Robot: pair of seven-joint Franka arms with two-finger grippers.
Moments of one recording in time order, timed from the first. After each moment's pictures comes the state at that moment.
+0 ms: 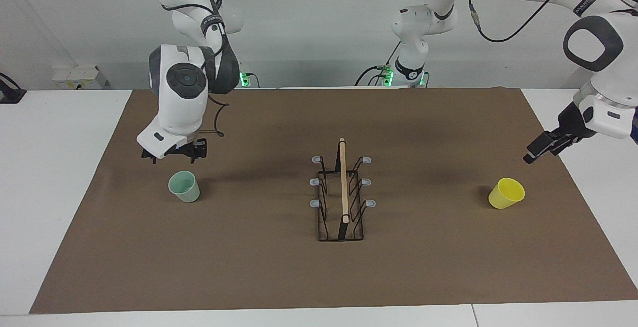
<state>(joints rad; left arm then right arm) 0.10 0.36 0.08 -1.32 -0.16 1.72 -0.19 0.06 0.24 0.13 -1.72 -0.51 1.77 0.09</state>
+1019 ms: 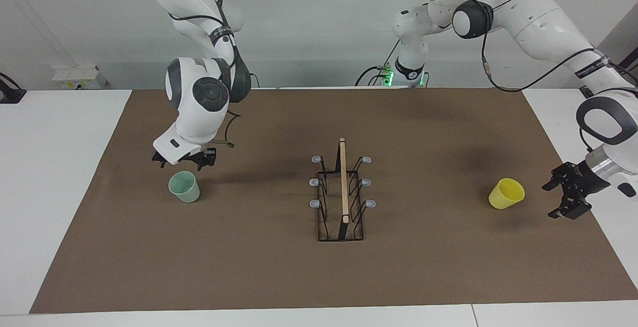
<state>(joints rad) 0.18 0.70 0.17 -1.15 -0.38 1.82 -0.80 0.09 0.27 0.13 -1.73 -0.53 1.77 0.18</state>
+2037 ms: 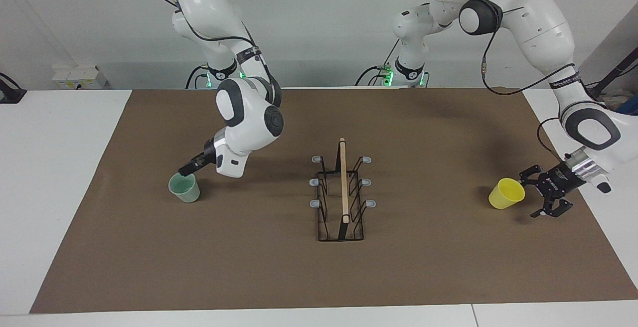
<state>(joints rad) 0.25 0.64 0.18 -1.49 -0.77 1.93 -0.88 0.25 0.40 0.13 -1.75 -0.81 1.60 -0.33</state>
